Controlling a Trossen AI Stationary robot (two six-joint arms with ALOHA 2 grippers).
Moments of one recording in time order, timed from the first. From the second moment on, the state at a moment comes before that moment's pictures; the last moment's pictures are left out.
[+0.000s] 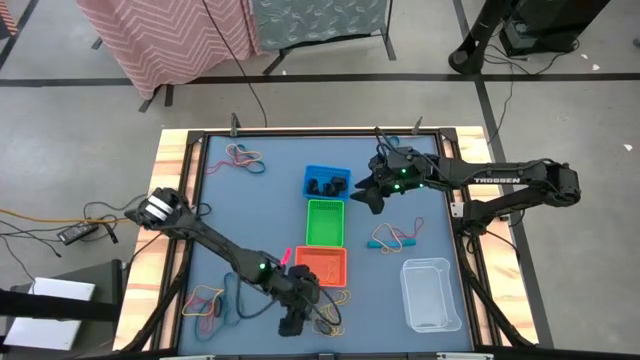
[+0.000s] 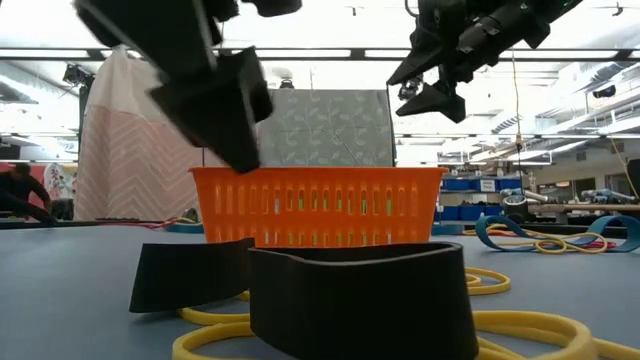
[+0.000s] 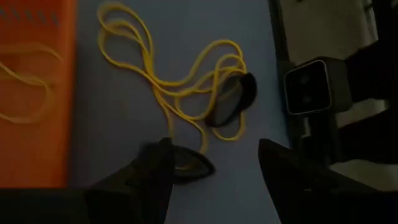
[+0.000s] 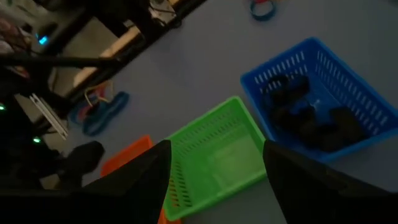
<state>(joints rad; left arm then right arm) -0.52 1.89 1.26 -0.26 0.04 -0.56 -0.22 1.20 0.81 -0.19 -0.17 0.52</state>
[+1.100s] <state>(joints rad) -0.54 2.00 1.26 -0.28 -0.08 -0.97 -0.22 1.20 0.81 -0.27 -0.10 0.42</state>
